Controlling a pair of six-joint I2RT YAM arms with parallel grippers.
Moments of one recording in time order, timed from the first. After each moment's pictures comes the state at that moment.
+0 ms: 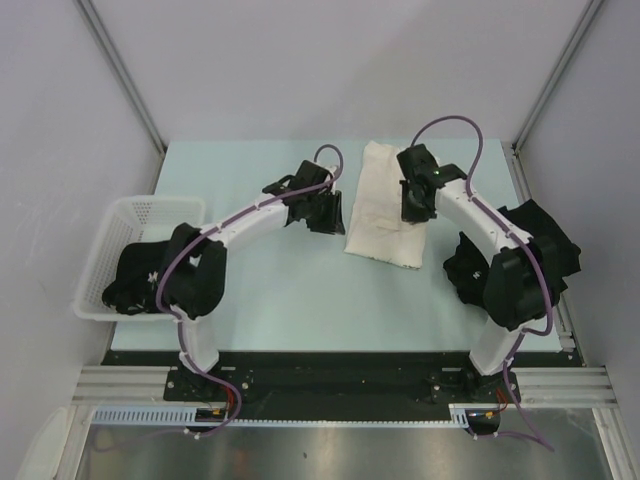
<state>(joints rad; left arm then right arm) -0.59 1.91 1.50 -0.49 0.21 -0.44 0.37 1.74 1.55 -0.85 0.23 0.36</state>
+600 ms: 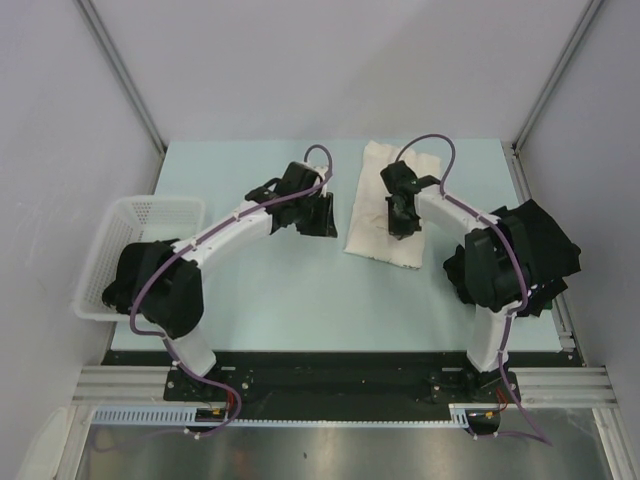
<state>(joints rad) -0.60 1.72 1.40 -0.54 0.20 -0.42 0.41 1.90 1.47 -0.76 0.20 0.39</state>
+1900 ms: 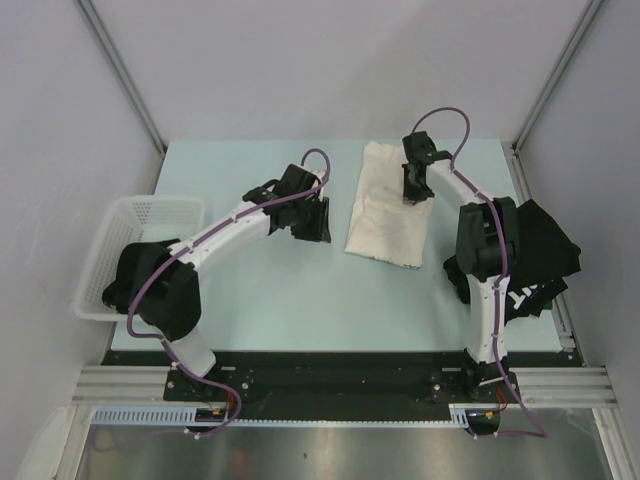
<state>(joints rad) -0.60 1.70 1.39 -0.62 0.16 -0.42 0.24 2.19 1.83 -0.69 0.21 0.23</state>
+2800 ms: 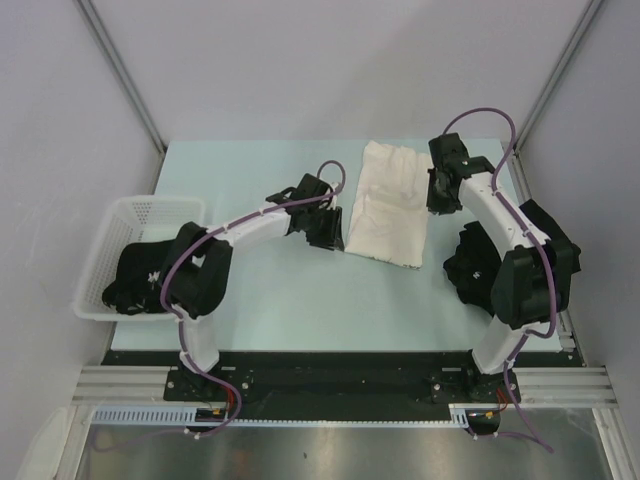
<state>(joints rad) -0.60 1.89 1.39 -0.47 0.27 -0.43 0.22 1.74 1.56 -0.85 0.23 0.31</state>
